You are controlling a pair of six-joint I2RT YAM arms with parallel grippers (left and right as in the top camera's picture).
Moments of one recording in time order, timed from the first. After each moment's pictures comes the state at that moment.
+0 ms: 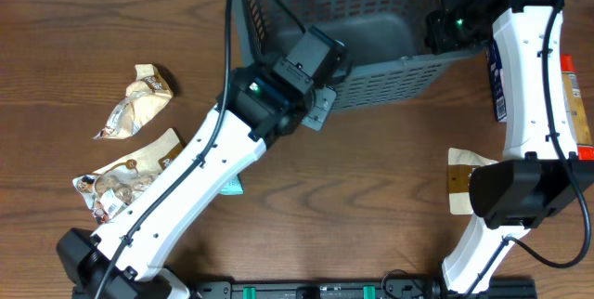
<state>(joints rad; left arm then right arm) -0.72 1.65 1.71 -1.08 -0.15 -0.19 0.00 2.01 2.18 -1.40 -0.15 -0.27</state>
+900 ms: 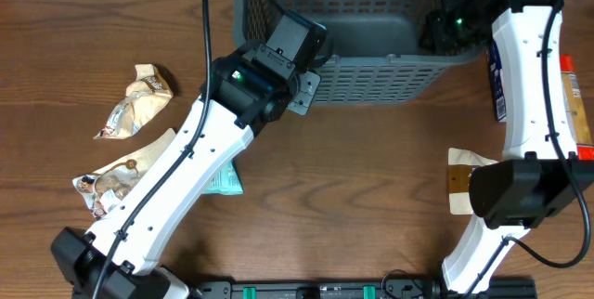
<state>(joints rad) -0.64 1.65 1.71 -1.05 -0.17 -0.14 0.00 2.01 2.18 -1.39 -0.14 -0.23</state>
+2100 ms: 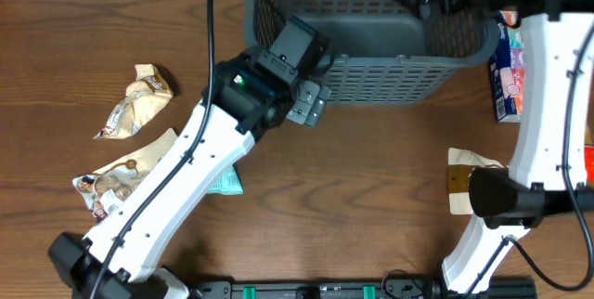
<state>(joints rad) -0.68 1.62 1.71 -1.12 -0.19 -0.14 0.01 2.01 2.60 -1.41 -0.45 -0.19</state>
